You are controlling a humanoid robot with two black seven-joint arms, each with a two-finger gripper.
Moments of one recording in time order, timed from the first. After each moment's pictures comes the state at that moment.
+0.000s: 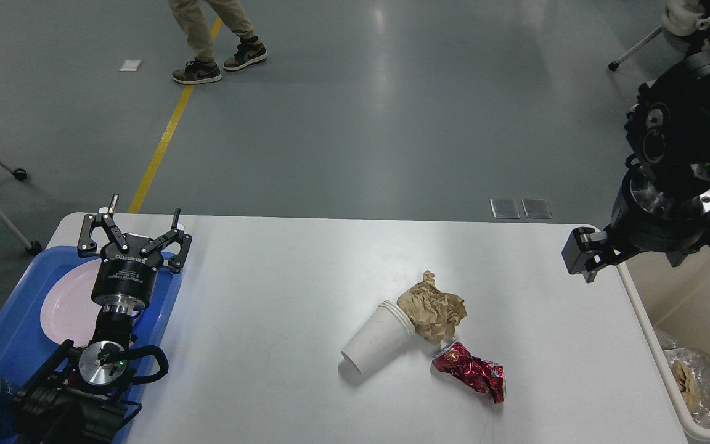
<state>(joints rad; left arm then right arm) -0.39 0.09 -1.39 -0.63 0.08 -0.66 -0.25 2.40 -0.20 -1.39 1.69 -0.09 0.59 -0.28</state>
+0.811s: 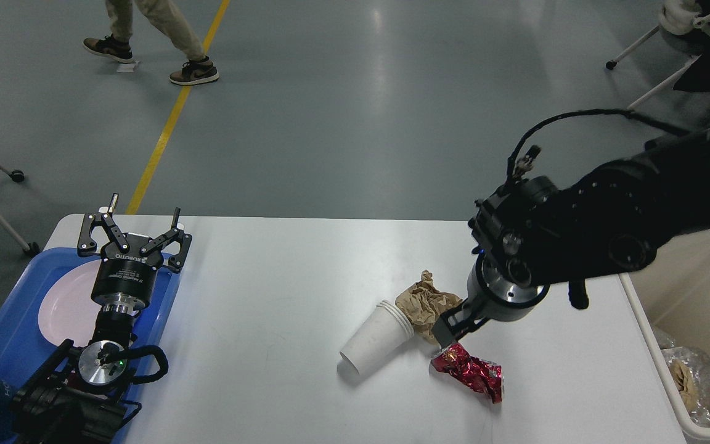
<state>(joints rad) -0.39 0.09 -1.39 -0.64 0.08 -0.66 -0.25 2.03 -0.12 -0.96 1.67 -0.42 0.37 -0.29</state>
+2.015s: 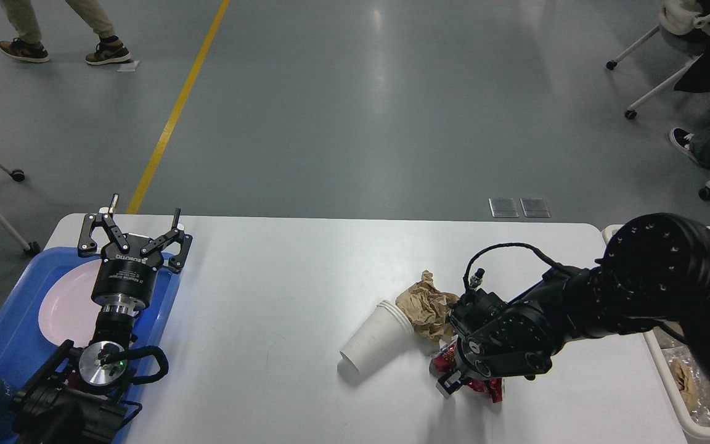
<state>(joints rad) -0.39 0.09 -1.39 -0.64 0.08 -0.66 -0.25 1.34 0.06 -0.99 1.11 -0.76 0.31 -0.29</state>
